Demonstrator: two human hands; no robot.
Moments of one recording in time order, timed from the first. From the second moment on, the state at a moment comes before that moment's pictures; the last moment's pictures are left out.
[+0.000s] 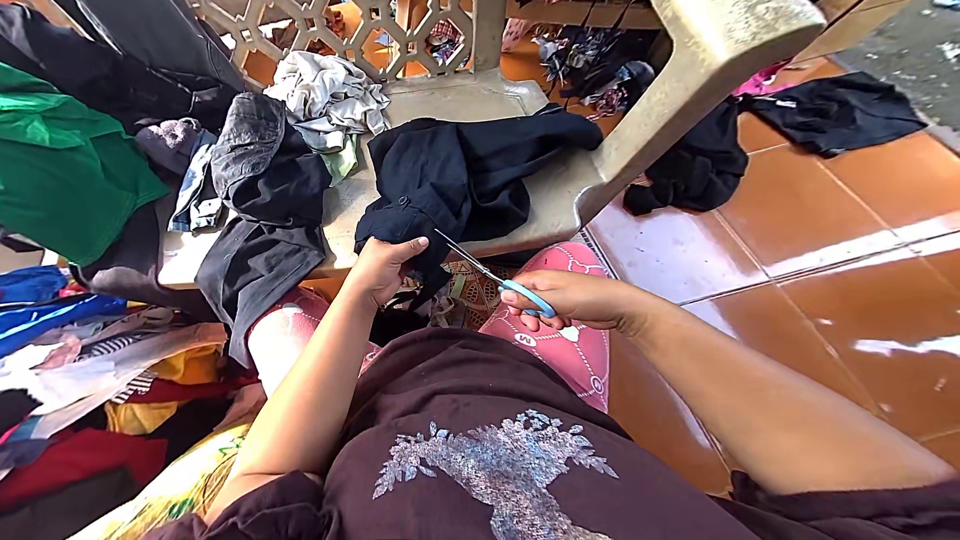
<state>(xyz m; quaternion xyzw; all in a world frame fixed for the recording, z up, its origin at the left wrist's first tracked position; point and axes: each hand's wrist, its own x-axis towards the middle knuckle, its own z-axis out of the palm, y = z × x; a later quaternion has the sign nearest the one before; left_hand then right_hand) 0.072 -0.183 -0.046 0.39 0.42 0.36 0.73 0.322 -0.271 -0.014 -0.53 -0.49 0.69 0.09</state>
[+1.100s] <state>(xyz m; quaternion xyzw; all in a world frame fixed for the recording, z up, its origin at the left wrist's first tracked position) 0.089 -0.215 -0.042 0.05 0.51 0.40 0.76 0.273 -0.276 -0.022 -0.59 -0.48 0.63 0.14</state>
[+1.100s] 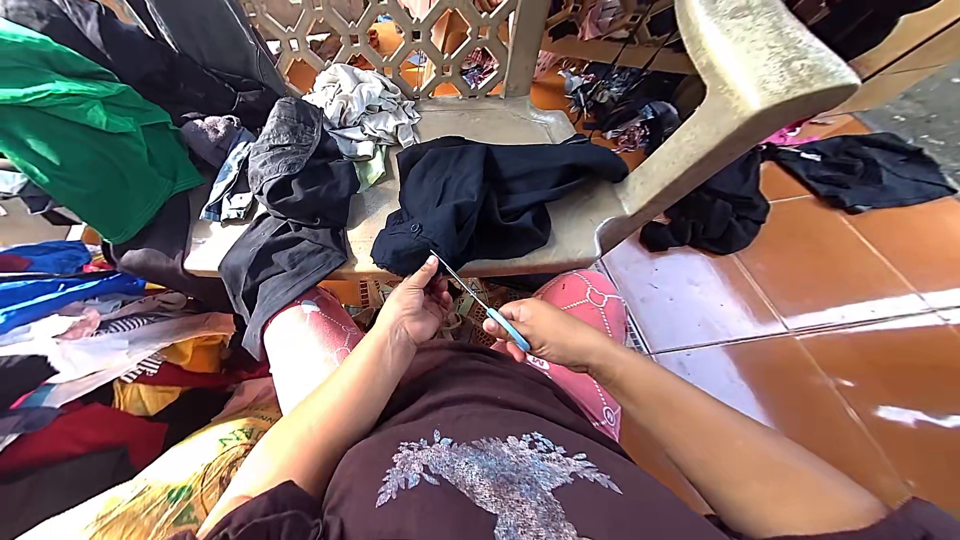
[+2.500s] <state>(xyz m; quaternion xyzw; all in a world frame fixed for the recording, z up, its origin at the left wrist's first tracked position) 0.077 -0.230 -0.042 0.26 0.46 0.42 0.74 0.285 -0.280 -0.019 -0.53 -0.49 0.67 0.14</state>
